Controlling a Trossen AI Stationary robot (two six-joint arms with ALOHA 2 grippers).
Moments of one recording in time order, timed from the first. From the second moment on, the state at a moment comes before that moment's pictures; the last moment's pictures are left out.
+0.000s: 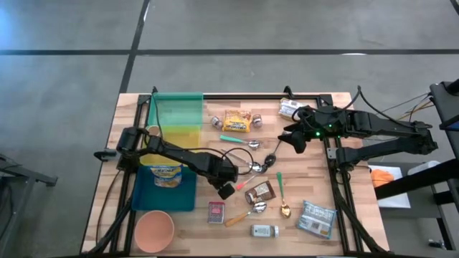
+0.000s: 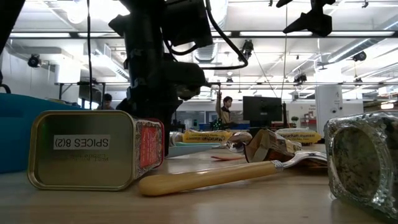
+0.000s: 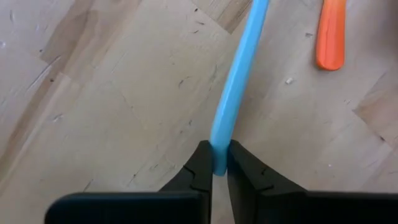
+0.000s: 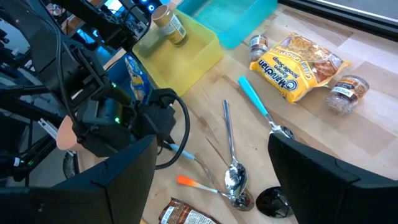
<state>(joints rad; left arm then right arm) -0.16 2.00 1.30 -0.68 0.02 -0.81 -0.07 0.90 1.00 -0.68 0.10 0.72</state>
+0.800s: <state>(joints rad) 0.07 1.66 1.39 -1.12 -0.17 -0.64 -0.07 0.90 1.00 -0.67 0.10 0.72</state>
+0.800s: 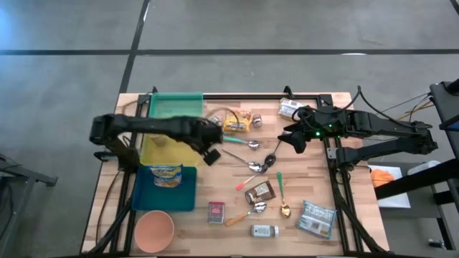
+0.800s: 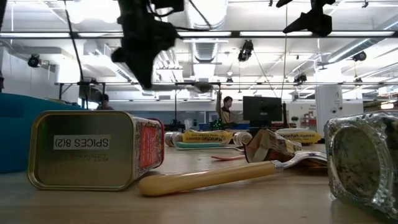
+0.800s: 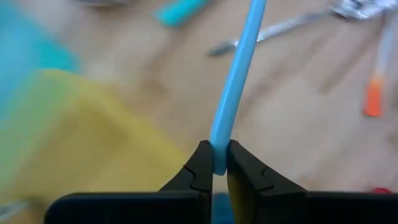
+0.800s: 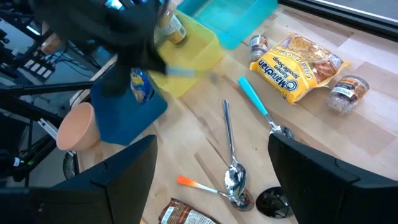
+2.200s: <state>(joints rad) 0.70 1.51 1.06 -1.19 -0.22 0.14 -0.07 0.90 1.00 -0.61 0.10 0.77</state>
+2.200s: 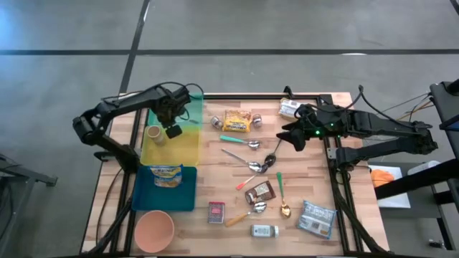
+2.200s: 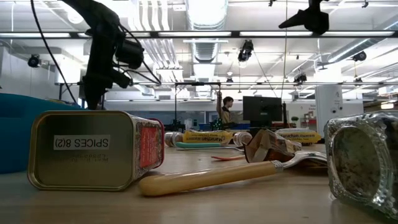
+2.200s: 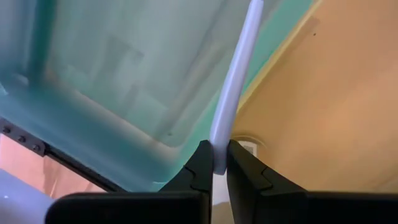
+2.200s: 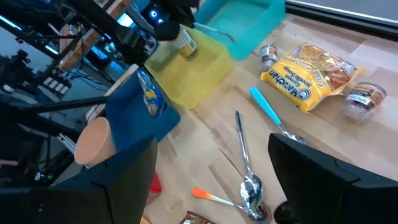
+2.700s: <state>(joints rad) 0.70 1.60 1.06 -1.16 -0.24 0.17 -0.07 0.90 1.00 -0.60 0.10 0.78</state>
